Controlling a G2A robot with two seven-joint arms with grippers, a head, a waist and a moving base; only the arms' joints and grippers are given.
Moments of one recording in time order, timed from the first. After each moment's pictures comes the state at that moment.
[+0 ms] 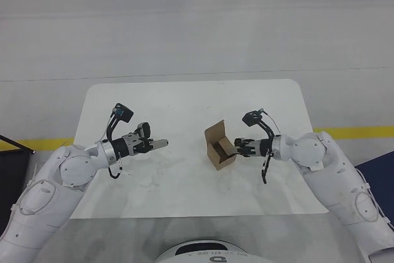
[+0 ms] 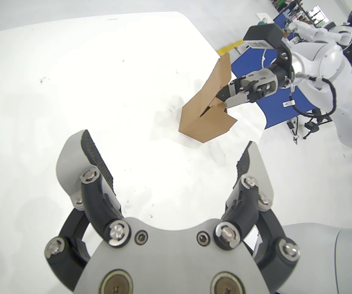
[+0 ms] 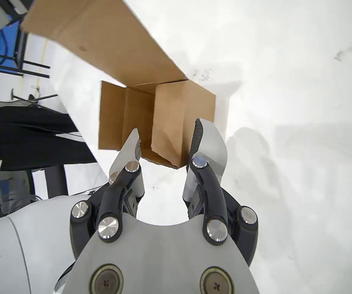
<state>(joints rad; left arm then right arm) 1.41 -0.80 -1.25 -1.75 0.29 -0.43 -0.58 -1.25 -0.97 1.15 -1.61 -0.25 -0.28 1.02</state>
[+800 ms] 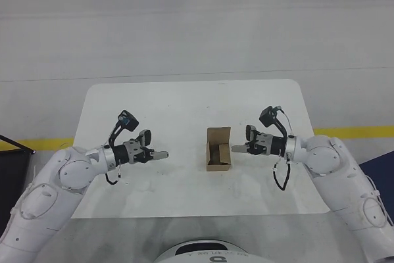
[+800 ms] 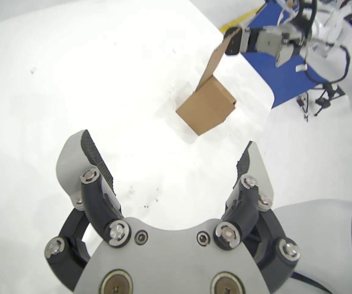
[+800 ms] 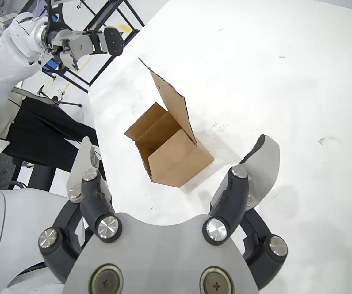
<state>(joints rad) 1.41 -0.80 -1.23 -1.75 0.39 -0.53 -0.65 -1.32 -0.95 1.25 -1.59 -0.26 -0.65 0.79</state>
